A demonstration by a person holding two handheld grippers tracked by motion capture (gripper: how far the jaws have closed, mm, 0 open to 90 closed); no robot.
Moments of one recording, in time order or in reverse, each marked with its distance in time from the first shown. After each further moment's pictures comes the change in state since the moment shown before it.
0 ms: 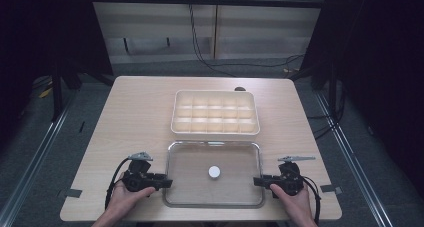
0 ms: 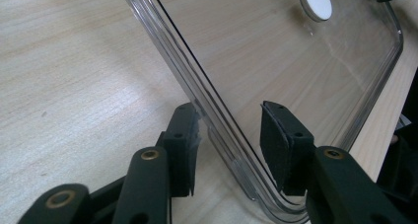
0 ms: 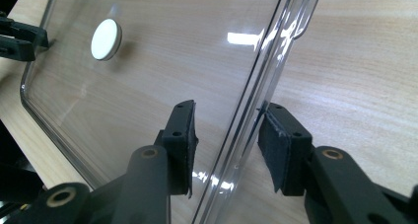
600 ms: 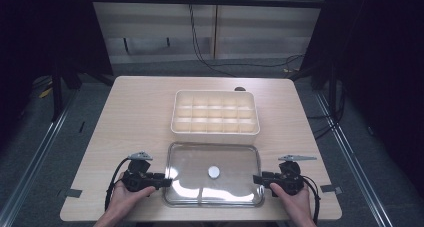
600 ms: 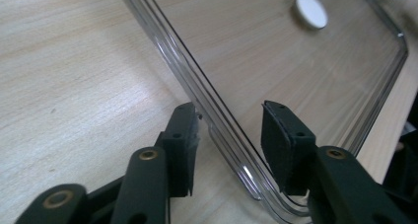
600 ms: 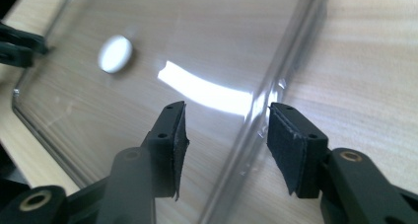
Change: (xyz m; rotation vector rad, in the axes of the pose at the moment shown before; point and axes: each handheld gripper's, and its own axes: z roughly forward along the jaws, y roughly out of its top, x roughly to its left) left arm 0.001 0.000 0.000 -0.005 0.007 -0.021; right arm 0.004 0.002 -0.003 -0.052 -0.025 -0.032
